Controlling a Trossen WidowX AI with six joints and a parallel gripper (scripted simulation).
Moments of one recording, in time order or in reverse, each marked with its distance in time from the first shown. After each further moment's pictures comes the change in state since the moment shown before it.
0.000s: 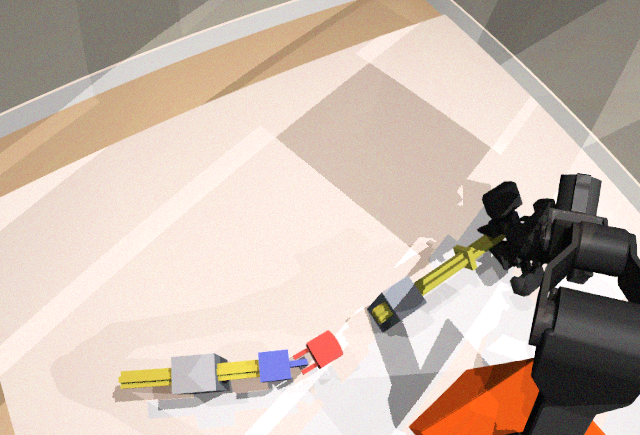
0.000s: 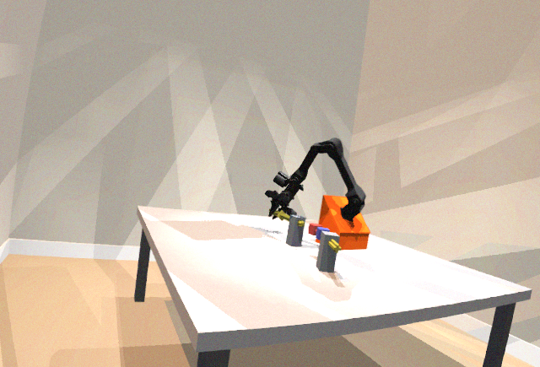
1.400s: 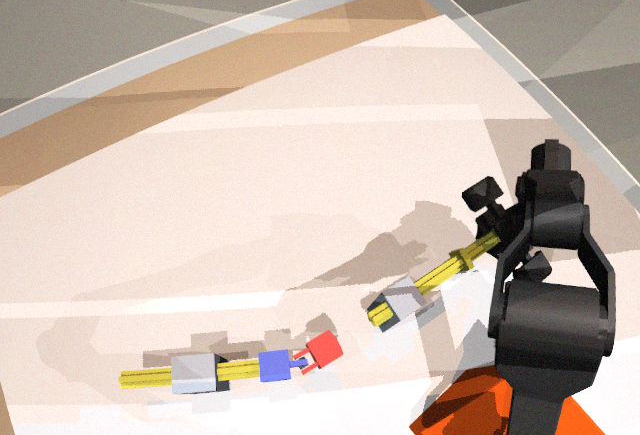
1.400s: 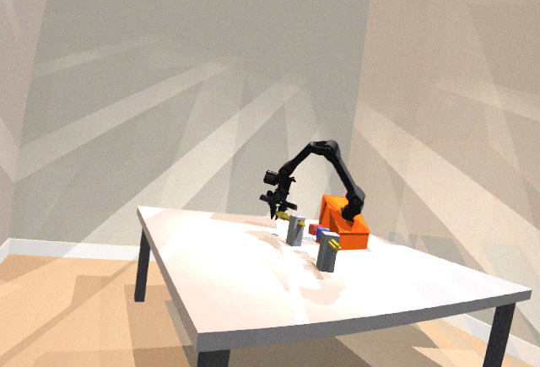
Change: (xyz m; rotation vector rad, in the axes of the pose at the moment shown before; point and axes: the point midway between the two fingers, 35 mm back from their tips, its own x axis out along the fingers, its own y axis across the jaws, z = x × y) arm 0.001 0.001 -0.010 -0.002 0.005 -0.382
